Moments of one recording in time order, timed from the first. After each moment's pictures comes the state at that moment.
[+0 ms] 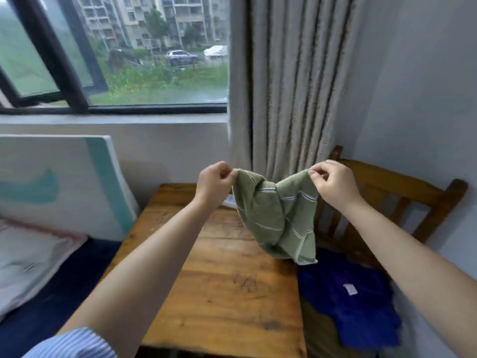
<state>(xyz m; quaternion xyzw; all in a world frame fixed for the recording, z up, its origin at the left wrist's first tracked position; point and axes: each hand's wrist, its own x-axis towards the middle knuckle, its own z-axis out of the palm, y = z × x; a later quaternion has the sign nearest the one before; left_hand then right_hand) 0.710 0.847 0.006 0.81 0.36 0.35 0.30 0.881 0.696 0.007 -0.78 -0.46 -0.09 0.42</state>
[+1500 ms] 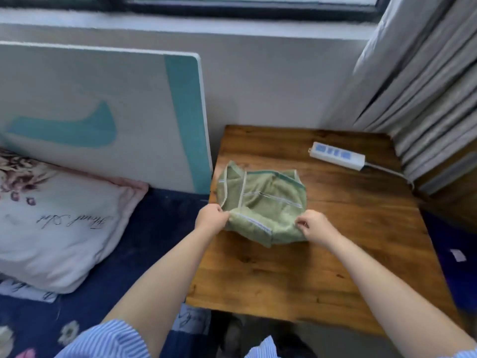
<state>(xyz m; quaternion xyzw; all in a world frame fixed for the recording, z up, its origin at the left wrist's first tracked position) 0.424 1.129 -0.190 0.70 0.58 -0.01 0.40 0.613 0.979 -0.196 -0.84 -0.48 0.26 0.08</state>
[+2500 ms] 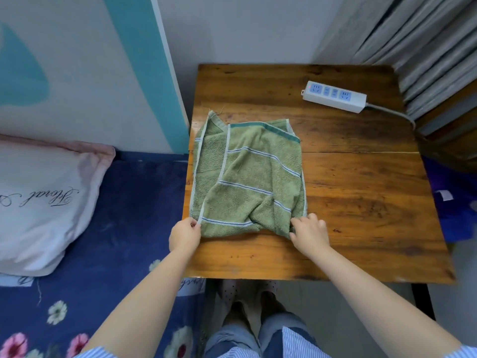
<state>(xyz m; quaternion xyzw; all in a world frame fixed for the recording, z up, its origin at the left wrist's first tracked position) 0.360 1.096 -0.307 0.68 0.63 -0.09 0.36 0.556 0.924 -0.296 -0.88 -0.41 0.24 -0.11</state>
